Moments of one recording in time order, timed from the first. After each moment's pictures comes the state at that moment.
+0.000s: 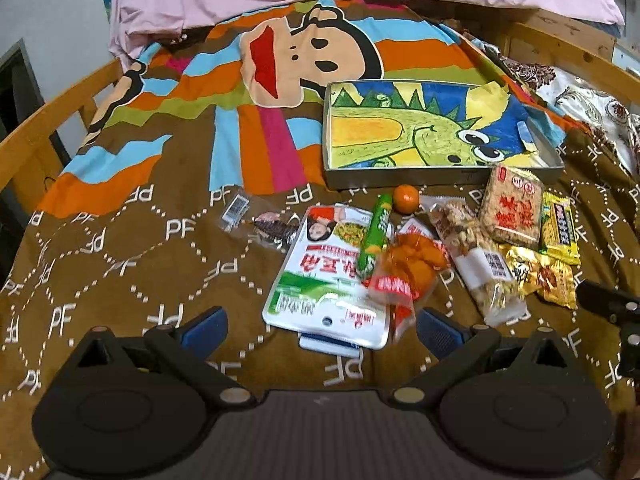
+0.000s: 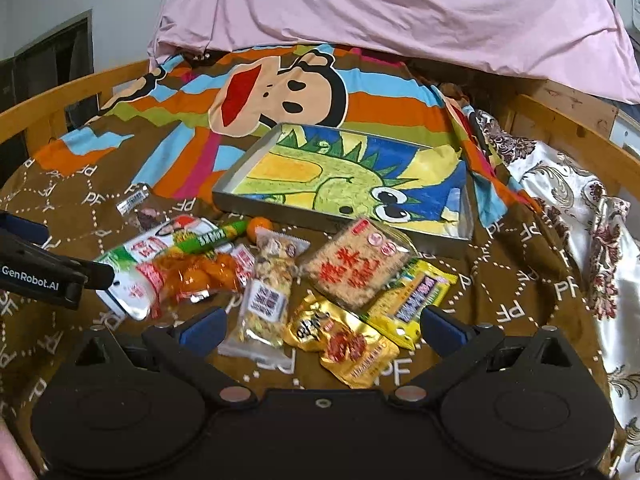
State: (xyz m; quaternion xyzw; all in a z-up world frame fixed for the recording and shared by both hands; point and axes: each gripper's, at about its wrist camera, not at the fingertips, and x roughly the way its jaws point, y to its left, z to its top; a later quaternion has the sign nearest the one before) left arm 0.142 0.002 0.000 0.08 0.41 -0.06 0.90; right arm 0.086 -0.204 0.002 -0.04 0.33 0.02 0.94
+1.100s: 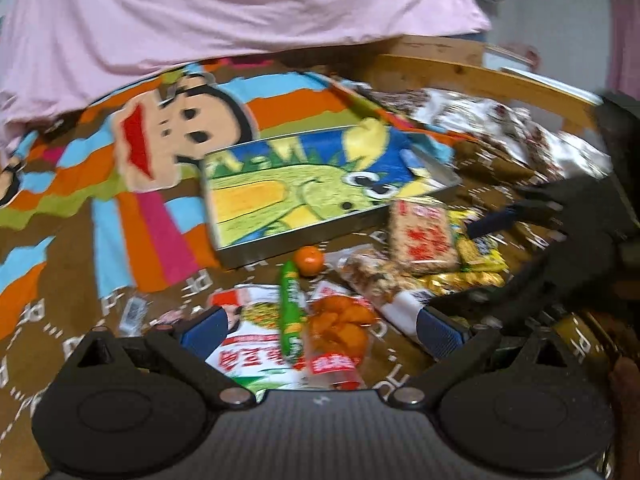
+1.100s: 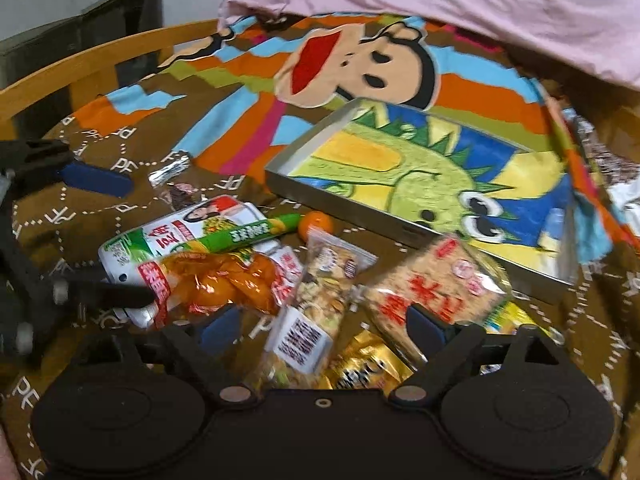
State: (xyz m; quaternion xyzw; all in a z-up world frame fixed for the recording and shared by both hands) left arm 0.167 -0.006 -0.019 0.13 0.31 -0.28 0.90; right arm 0.173 -0.192 -0.031 -0.06 0.37 0.16 0.91
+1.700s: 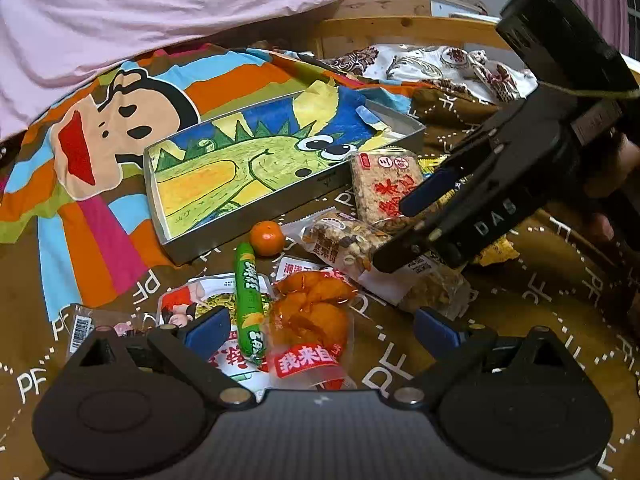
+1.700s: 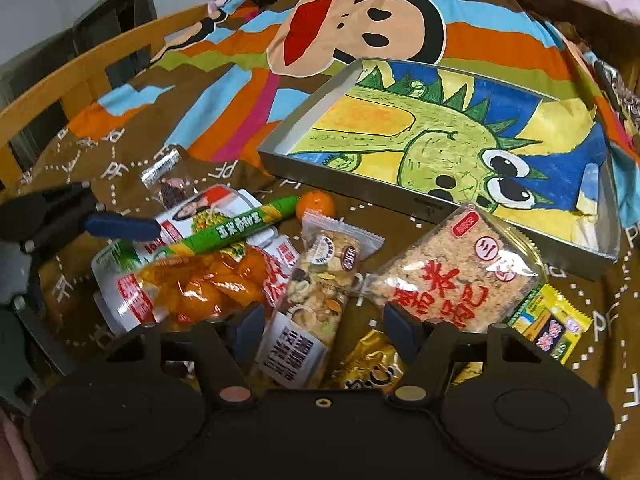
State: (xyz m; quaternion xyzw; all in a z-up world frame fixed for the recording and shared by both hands) left arm 0.180 -0.027 -0.056 0.19 0.32 -0.33 0.87; right arm 0.209 -0.210 -0.047 0.00 0.42 0.18 0.89
